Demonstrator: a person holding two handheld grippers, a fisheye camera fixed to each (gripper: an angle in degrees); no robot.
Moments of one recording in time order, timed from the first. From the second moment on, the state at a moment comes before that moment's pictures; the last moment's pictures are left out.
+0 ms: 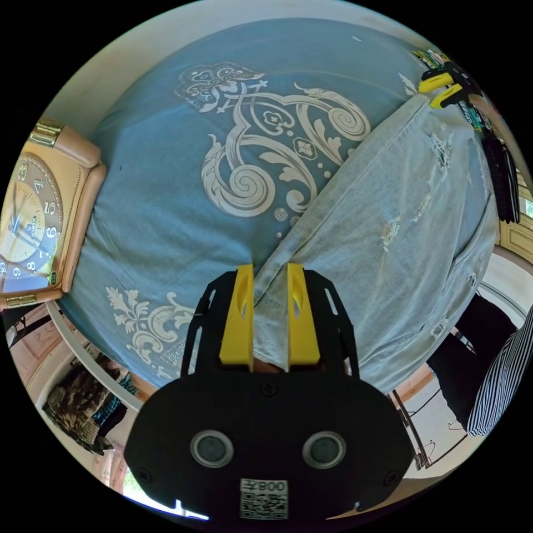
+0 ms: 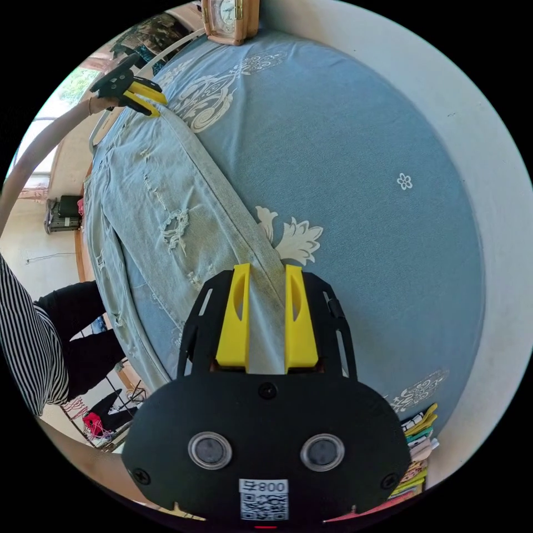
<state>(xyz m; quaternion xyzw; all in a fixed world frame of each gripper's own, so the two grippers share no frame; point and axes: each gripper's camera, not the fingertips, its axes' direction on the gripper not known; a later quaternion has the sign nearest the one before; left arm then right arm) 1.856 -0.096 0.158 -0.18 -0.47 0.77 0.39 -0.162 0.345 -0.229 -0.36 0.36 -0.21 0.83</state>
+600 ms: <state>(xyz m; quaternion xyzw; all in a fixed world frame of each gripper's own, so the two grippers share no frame) 1.794 -0.063 0.042 -0.10 -0.44 0.79 0.42 -0.168 0.391 -0.172 -0.30 0.37 -0.21 0.85</state>
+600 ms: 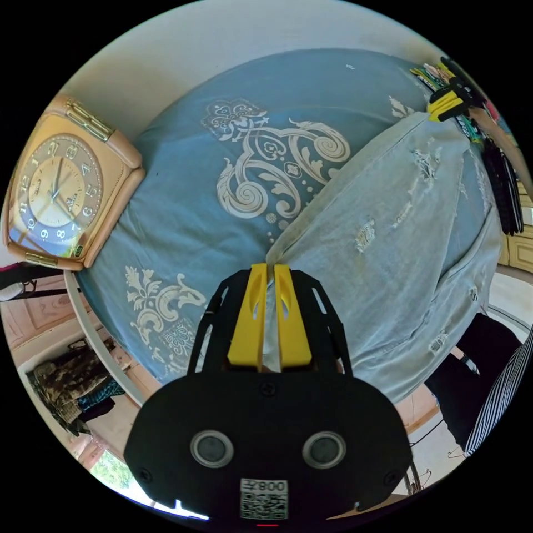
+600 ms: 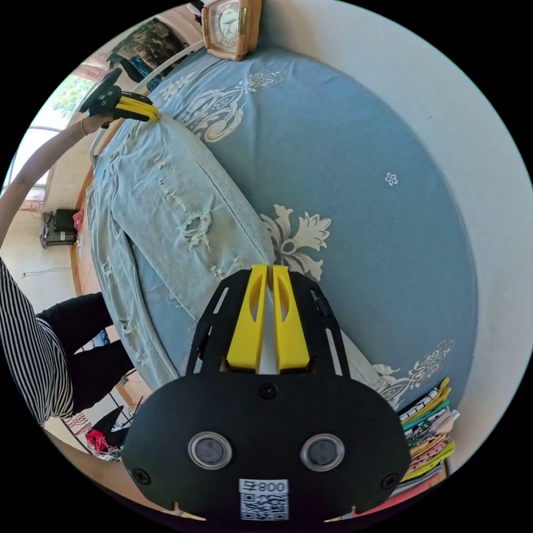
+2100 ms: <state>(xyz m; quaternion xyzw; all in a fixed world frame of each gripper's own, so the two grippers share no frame) 1.379 0.004 -0.082 -0.21 -0.52 0.63 0.54 -0.210 0.934 -0.155 -0.24 0.28 0.02 0.93</state>
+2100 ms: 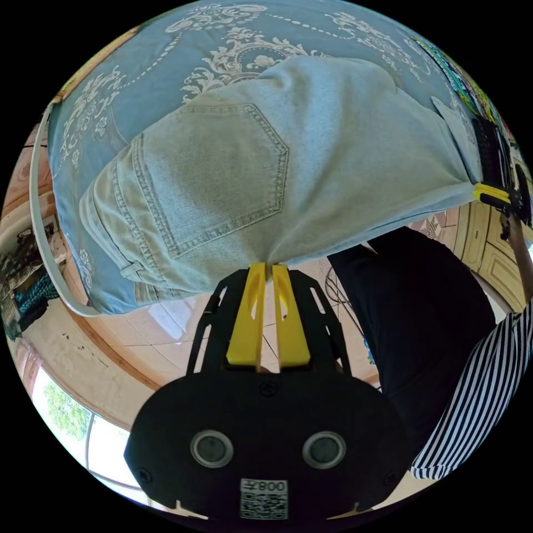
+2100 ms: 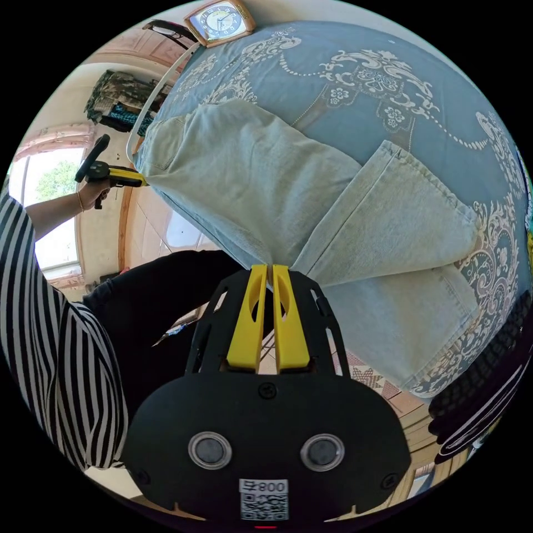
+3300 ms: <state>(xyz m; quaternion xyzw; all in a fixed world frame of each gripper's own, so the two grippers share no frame) 1.383 0.195 0.293 -0.43 -0.22 0.73 0.48 -0.260 1.170 -0.359 0.01 0.25 0.15 0.96</state>
